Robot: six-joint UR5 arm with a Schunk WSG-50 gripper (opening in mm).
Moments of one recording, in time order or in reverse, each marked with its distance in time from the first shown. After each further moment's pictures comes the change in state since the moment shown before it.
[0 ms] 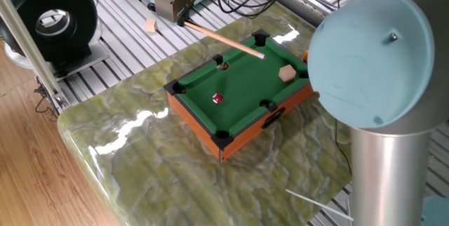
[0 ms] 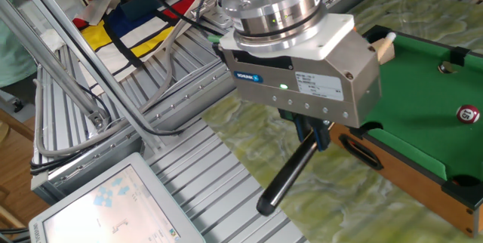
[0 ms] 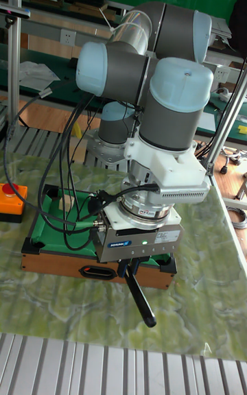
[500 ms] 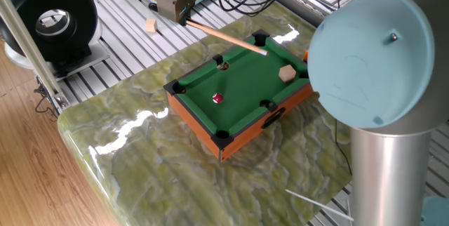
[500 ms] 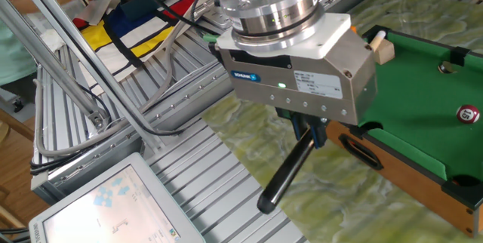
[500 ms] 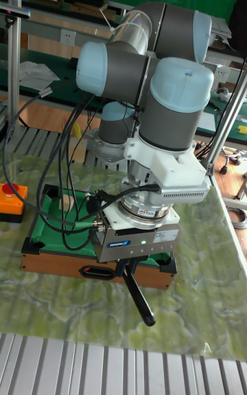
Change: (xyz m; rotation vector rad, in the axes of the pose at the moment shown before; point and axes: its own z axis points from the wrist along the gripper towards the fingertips) arm 0.001 0.003 -0.001 -0.007 0.017 -0.018
